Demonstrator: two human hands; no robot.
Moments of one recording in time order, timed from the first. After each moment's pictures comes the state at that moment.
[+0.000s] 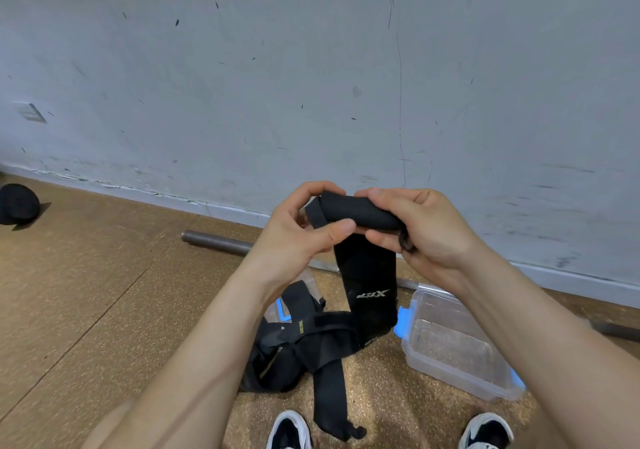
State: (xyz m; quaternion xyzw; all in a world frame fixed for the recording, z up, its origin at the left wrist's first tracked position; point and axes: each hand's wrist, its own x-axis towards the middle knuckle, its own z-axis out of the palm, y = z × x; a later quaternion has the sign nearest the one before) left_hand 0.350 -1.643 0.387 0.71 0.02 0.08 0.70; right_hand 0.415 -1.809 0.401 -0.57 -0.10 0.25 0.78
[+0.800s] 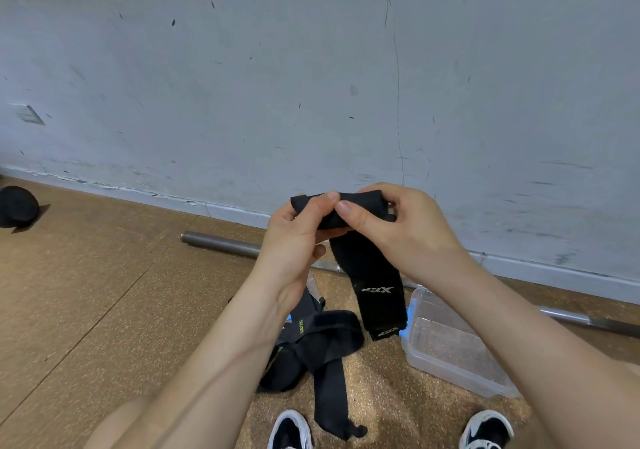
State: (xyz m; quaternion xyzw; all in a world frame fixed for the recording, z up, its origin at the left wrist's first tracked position) left_hand 0.355 -1.666 0.390 0.63 0.17 0.12 0.75; right_hand 0.407 -1.805 0.395 -0.79 -0.25 0.04 0.56
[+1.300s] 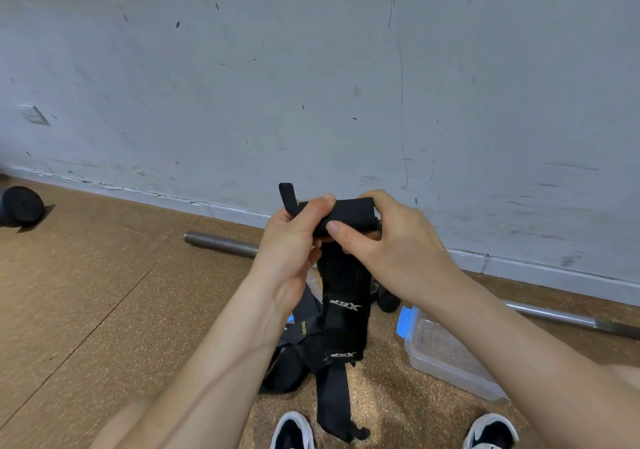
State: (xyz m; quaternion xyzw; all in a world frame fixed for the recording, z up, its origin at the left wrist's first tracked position) left_hand 0.357 -1.663 0.392 0.60 0.22 0.12 0.76; right_hand 0.395 -1.794 0.391 -0.84 -0.24 0.04 0.48
